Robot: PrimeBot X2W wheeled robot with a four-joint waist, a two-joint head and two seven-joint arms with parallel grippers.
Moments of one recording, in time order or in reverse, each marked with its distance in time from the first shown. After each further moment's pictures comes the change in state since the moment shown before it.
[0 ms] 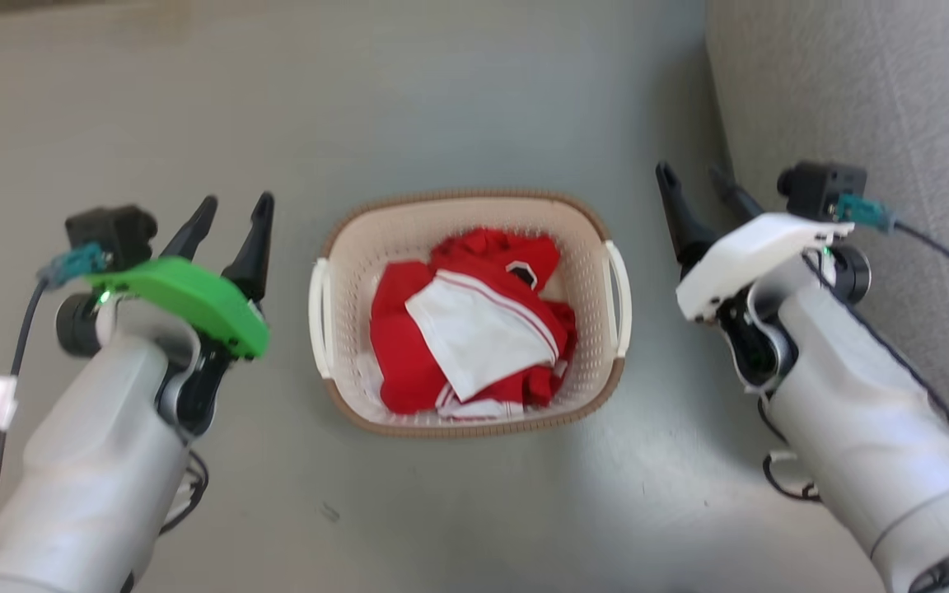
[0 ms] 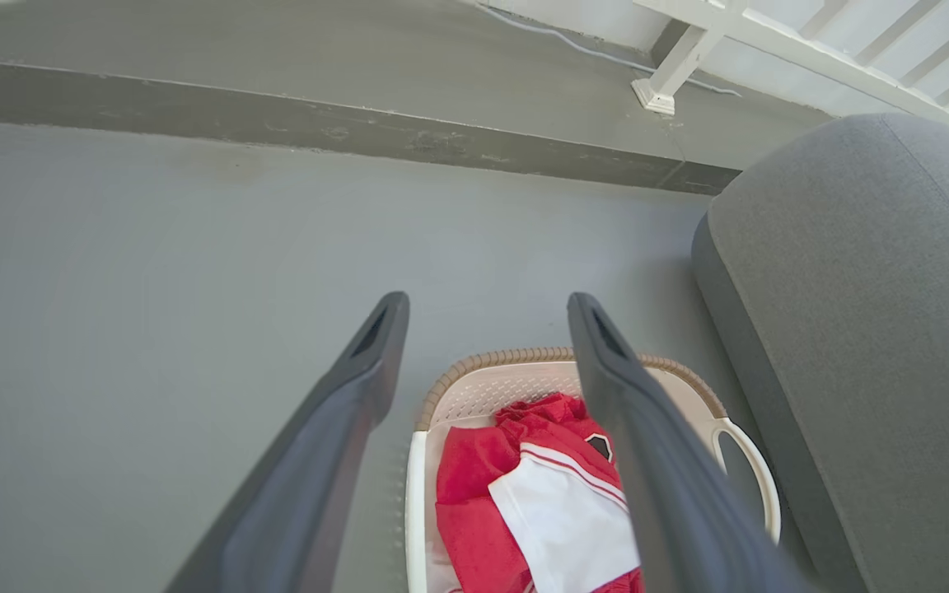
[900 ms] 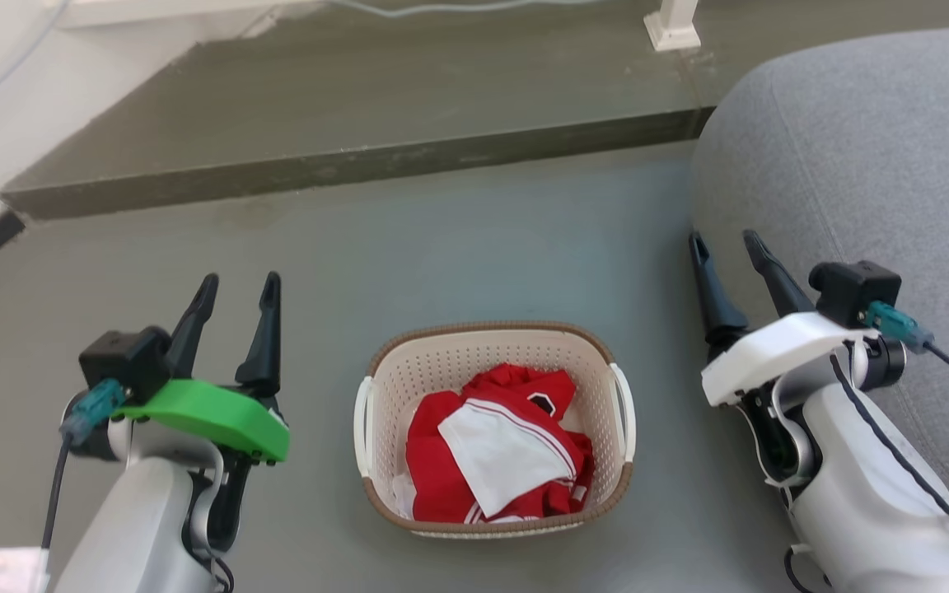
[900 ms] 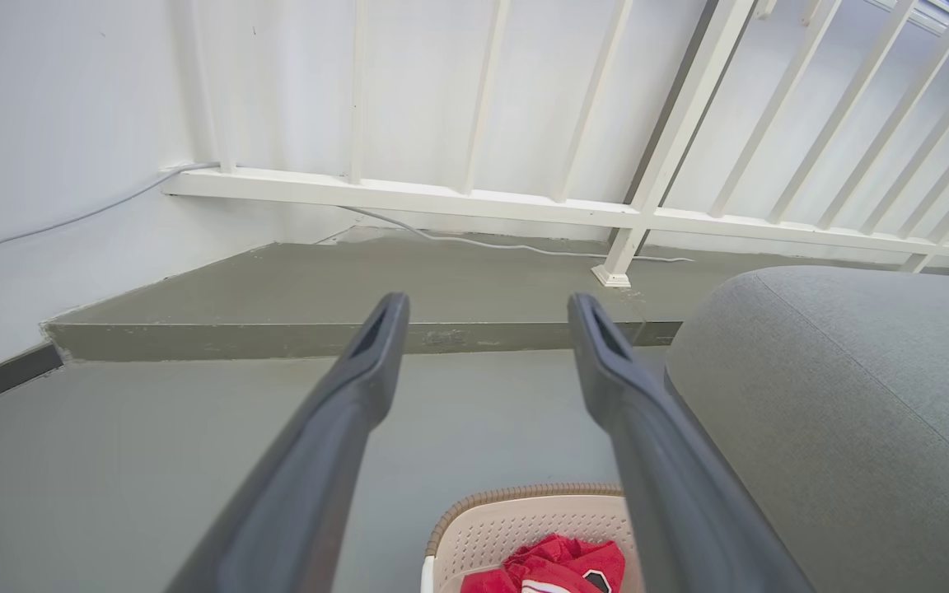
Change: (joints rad) left arm 0.426 -0.053 0.356 -0.439 0.398 0.088 0.000; right arm 0.352 -0.006 -0.210 -0.382 -0.245 -0.063 0.000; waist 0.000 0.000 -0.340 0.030
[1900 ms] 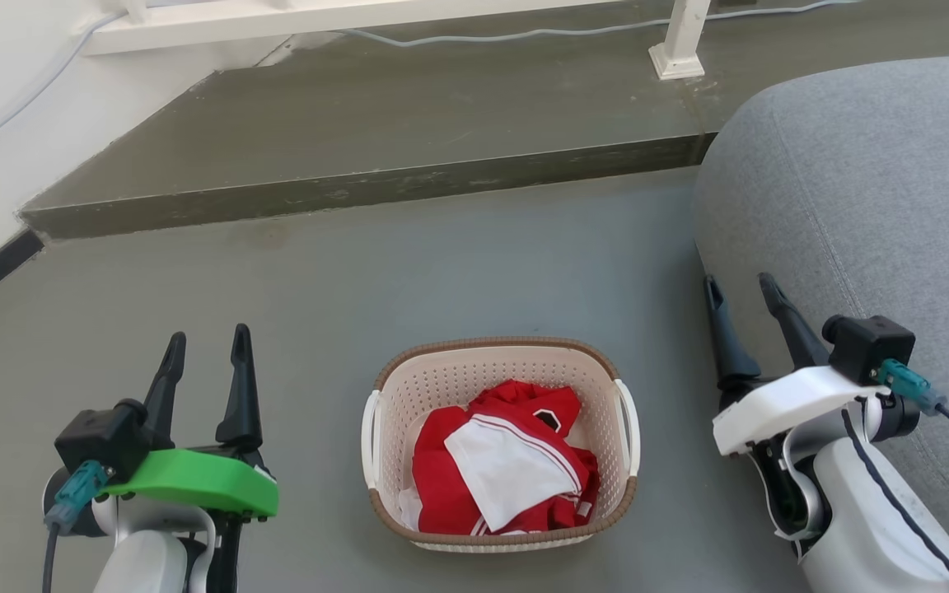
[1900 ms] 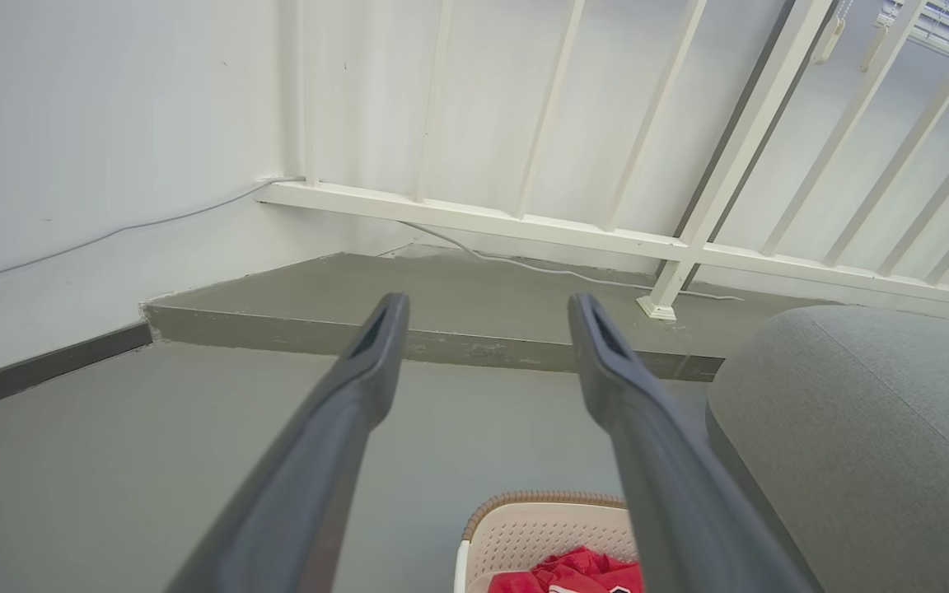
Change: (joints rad) left arm 0.206 -0.087 0.184 -0.153 0.136 0.017 0.000; right arm 0.156 0.021 -0.077 -0.132 -0.089 -0.004 0.000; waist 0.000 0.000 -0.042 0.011
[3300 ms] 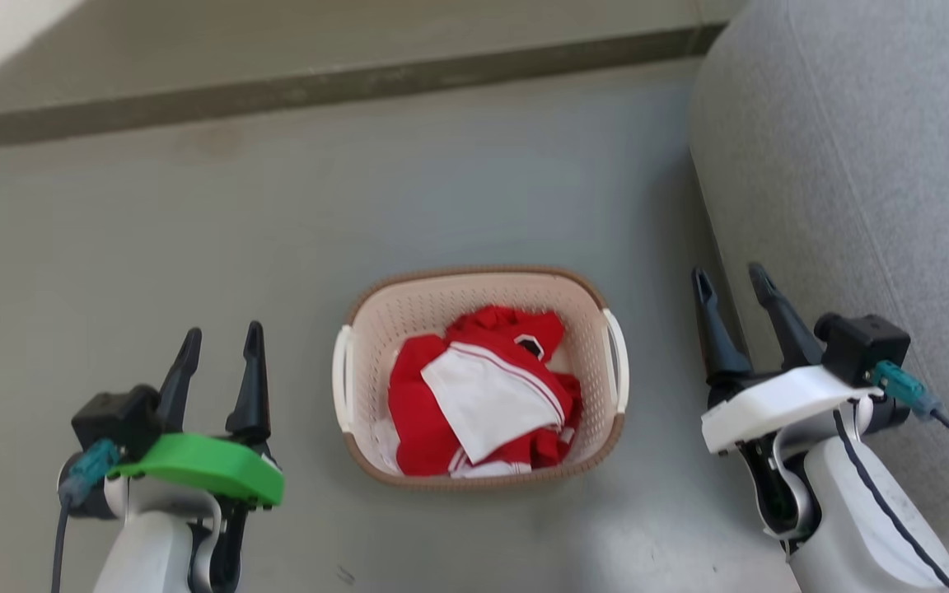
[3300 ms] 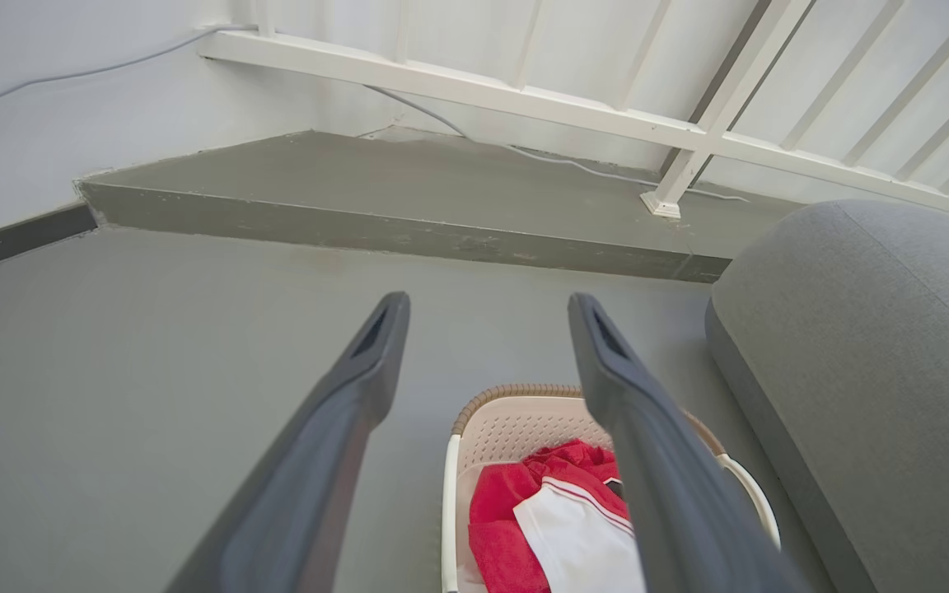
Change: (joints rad) left arm -0.046 -0.030 0.027 0.111 0.027 -0.078 0.000; right arm 0.025 0.041 -0.033 -0.058 -0.060 0.024 0.000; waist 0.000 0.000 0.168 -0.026
